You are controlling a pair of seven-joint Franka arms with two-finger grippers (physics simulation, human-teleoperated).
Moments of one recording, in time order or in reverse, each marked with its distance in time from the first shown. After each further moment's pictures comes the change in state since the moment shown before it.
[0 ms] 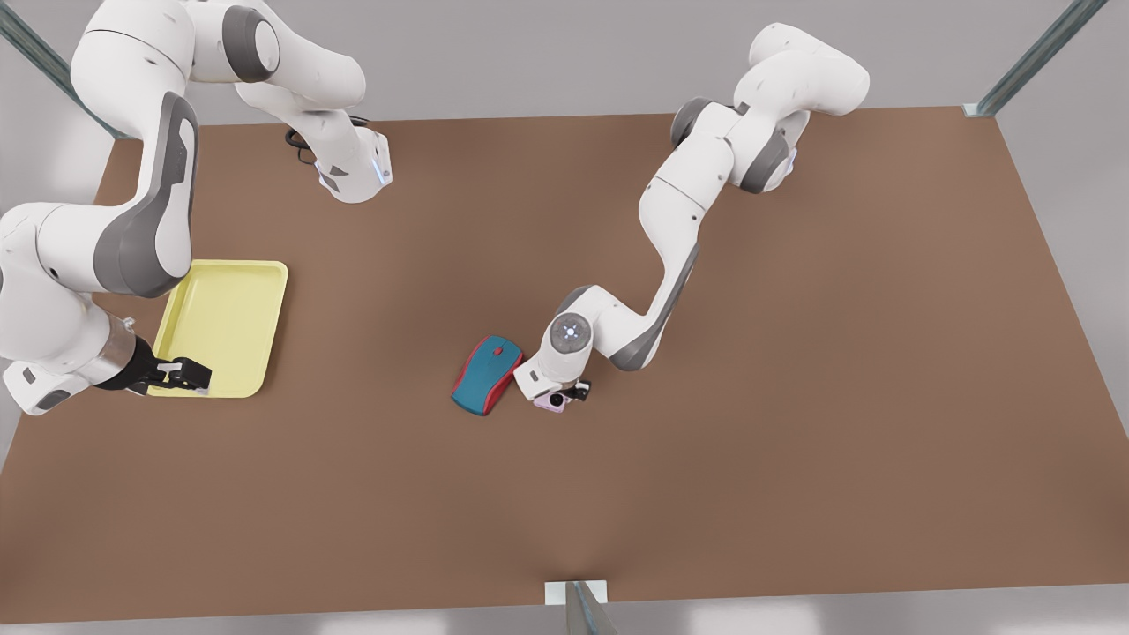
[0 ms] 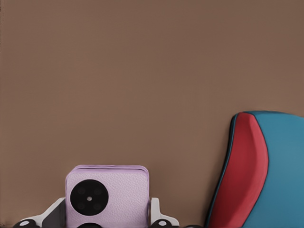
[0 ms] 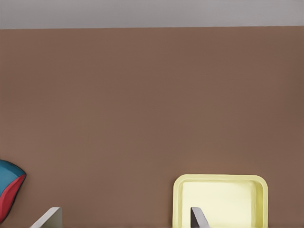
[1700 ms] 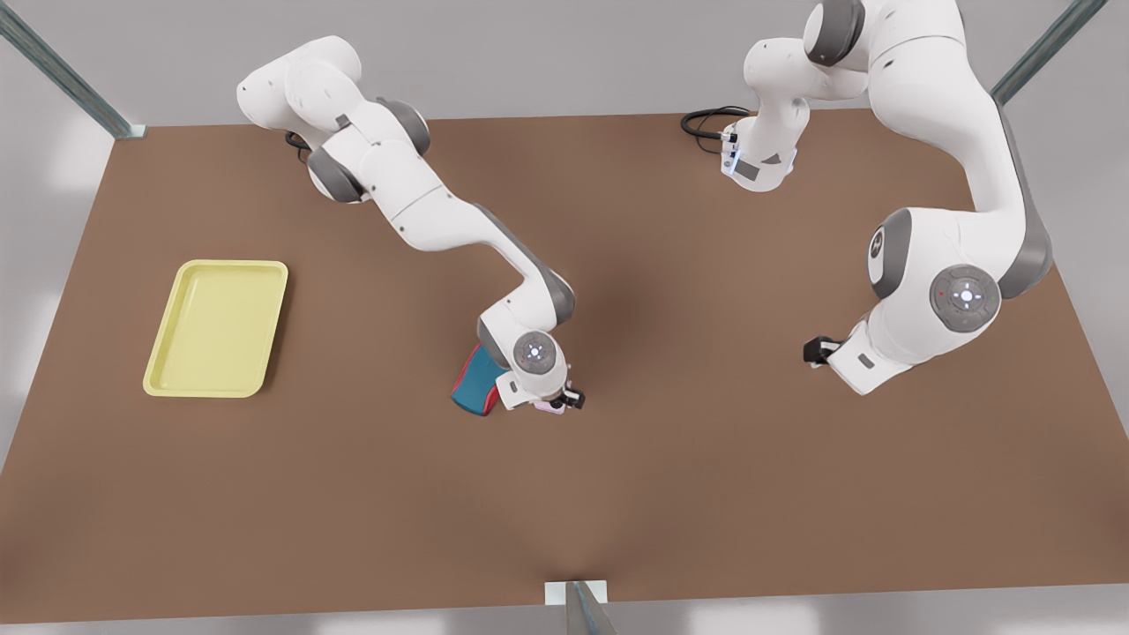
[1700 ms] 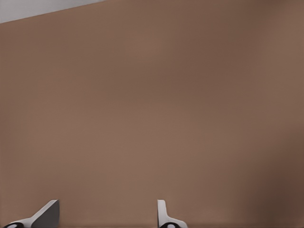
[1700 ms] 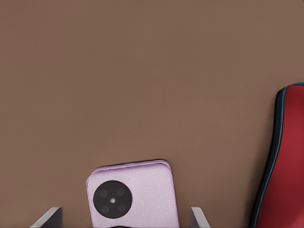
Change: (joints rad) left arm 0.590 -0.728 -0.015 -0.344 0.157 -0.583 0.412; right arm 0.667 0.701 0.092 0.213 0.057 0.460 1.118
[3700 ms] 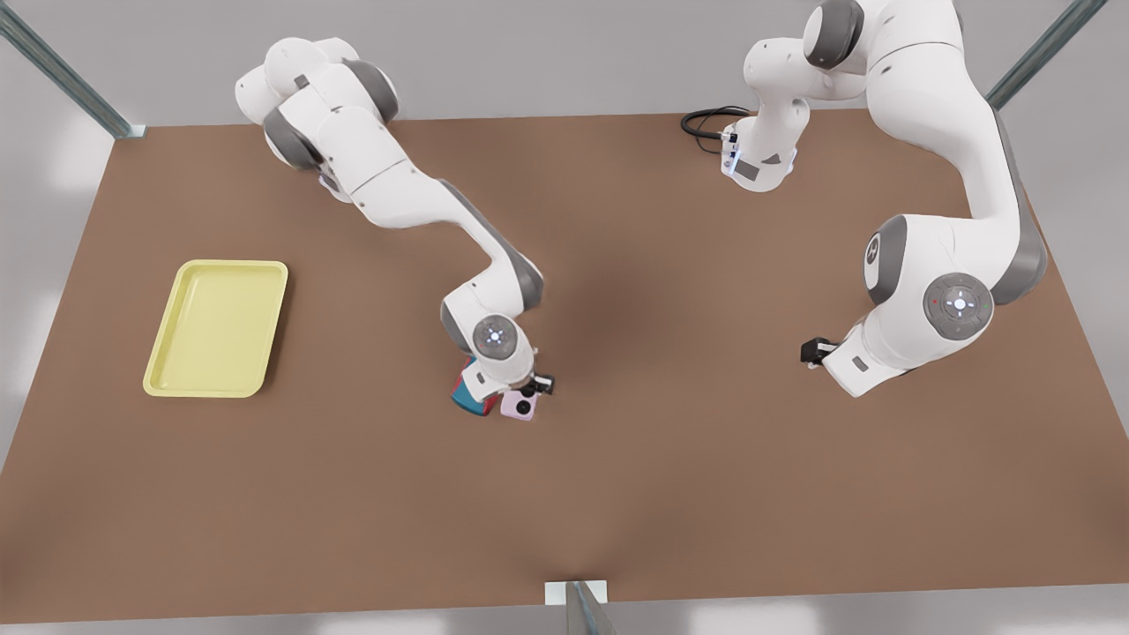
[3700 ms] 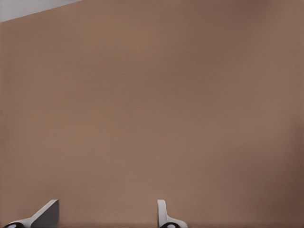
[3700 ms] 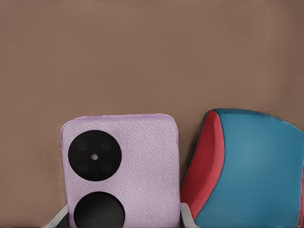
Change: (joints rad) left arm -0.002 0.011 -0.001 -0.004 0.002 -0.001 0.037; right arm -0.127 -0.326 0.061 -0.425 -0.030 0.082 -0.184
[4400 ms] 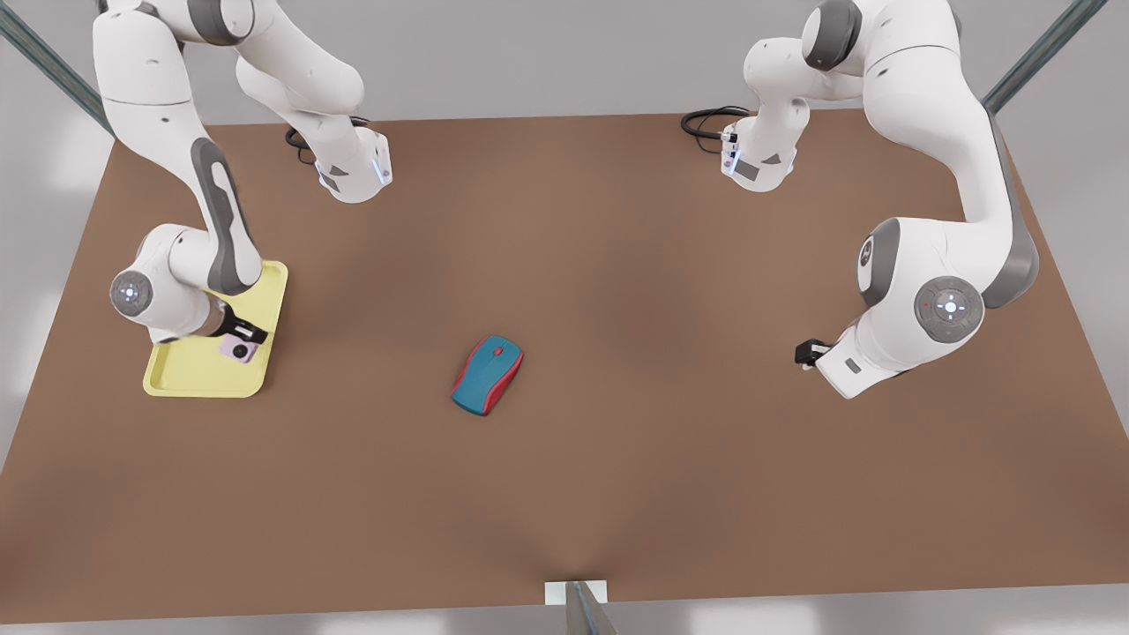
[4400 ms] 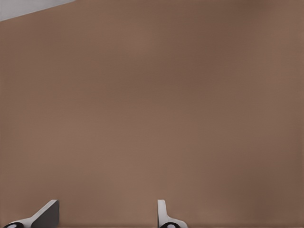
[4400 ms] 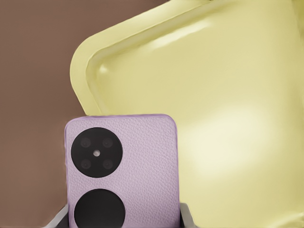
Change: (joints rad) left arm -0.009 0.008 -0.001 0.001 -0.001 0.006 -0.007; right arm -0.778 -0.557 -0.144 -0.858 -0.076 0.121 -0.714
